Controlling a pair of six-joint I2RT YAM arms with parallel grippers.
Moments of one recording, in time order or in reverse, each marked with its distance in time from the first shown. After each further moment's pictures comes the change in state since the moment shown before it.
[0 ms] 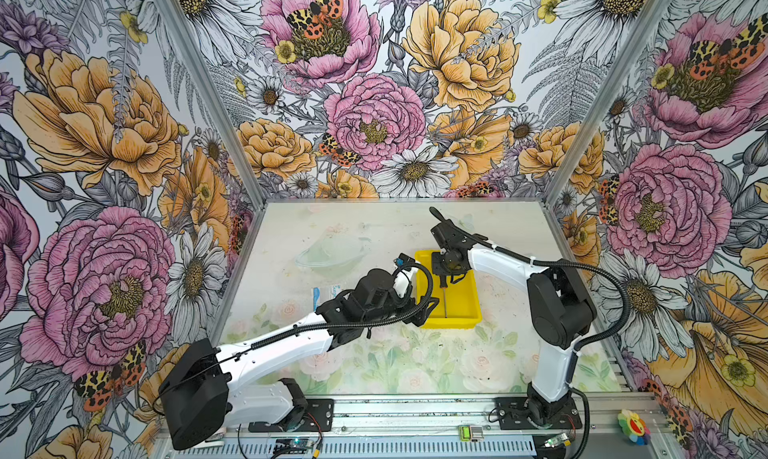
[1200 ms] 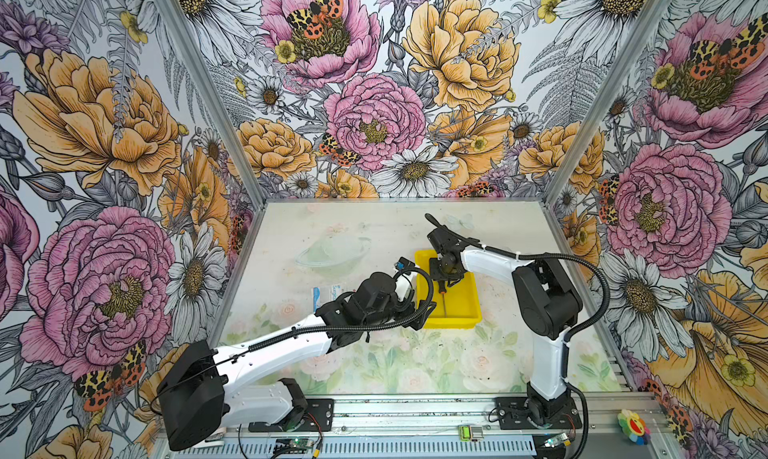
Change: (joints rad) left arm -0.026 -0.016 0.000 -0.070 -0.061 0.011; right arm 0.000 0.089 0.000 0.035 -0.011 0.013
